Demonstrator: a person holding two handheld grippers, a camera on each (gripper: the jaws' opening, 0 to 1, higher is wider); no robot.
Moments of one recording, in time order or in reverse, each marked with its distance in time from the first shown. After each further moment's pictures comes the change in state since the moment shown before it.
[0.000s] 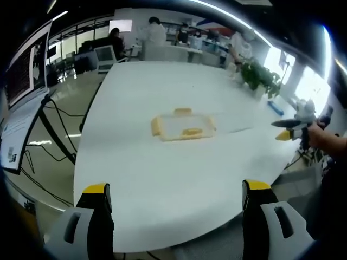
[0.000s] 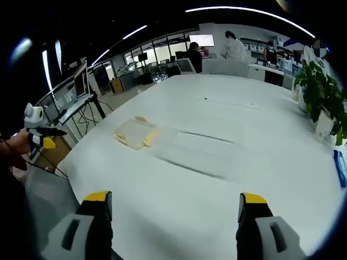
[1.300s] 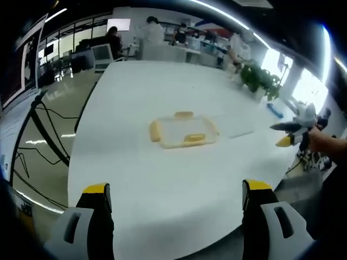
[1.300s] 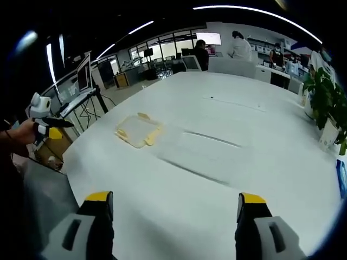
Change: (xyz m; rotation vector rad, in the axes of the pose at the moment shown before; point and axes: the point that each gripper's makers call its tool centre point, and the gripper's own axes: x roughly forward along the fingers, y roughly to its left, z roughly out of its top) left arm 0.027 0.010 0.013 -0.005 0.004 -0.028; right arm 0.016 0.003 0.004 -0.046 0.031 0.020
